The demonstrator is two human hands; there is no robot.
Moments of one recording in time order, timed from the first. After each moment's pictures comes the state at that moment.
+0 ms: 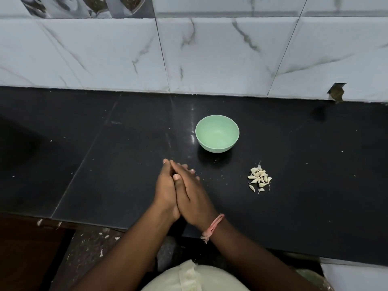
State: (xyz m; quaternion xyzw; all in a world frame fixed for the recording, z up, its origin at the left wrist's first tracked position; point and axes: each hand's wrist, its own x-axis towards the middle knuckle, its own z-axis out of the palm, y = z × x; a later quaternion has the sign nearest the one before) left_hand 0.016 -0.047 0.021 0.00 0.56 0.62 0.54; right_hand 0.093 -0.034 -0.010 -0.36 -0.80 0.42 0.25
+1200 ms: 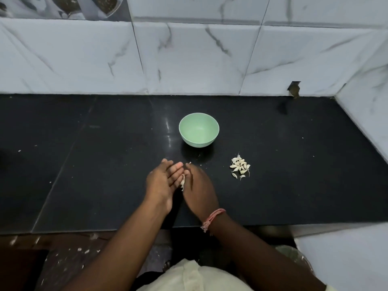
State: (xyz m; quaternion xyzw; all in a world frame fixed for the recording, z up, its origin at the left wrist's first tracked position) left_hand 0.009 -0.057 0.028 0.00 0.55 0.62 0.56; right_hand 0.109 -0.046 -0.008 -0.54 -0.71 0.35 0.30
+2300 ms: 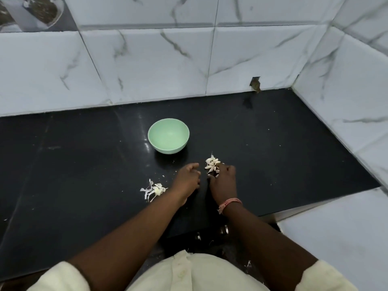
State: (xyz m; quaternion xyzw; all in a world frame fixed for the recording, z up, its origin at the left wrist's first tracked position) left_hand 0.100 0.019 -0.025 0.34 0.63 0.35 0.60; right_hand 0.225 0.015 -0.049 -0.72 -0.58 0.27 0.28
